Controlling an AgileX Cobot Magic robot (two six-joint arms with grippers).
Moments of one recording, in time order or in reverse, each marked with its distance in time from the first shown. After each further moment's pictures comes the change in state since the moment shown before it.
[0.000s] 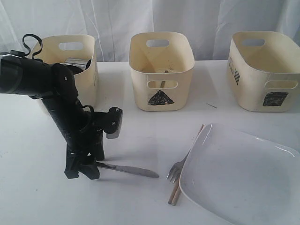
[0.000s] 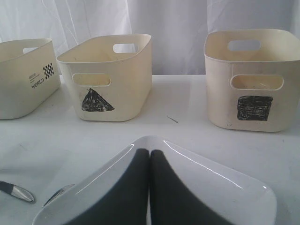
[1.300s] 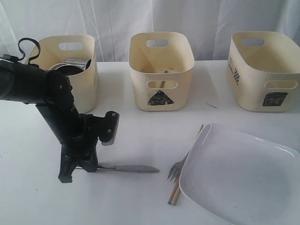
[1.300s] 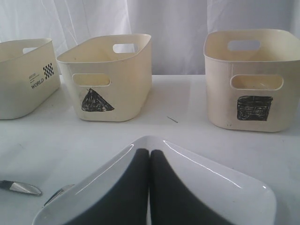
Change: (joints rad) left arm -0.010 -0.024 0.098 0.099 -0.132 -0.012; right arm 0.000 0.000 0.000 0.000 0.000 0.000
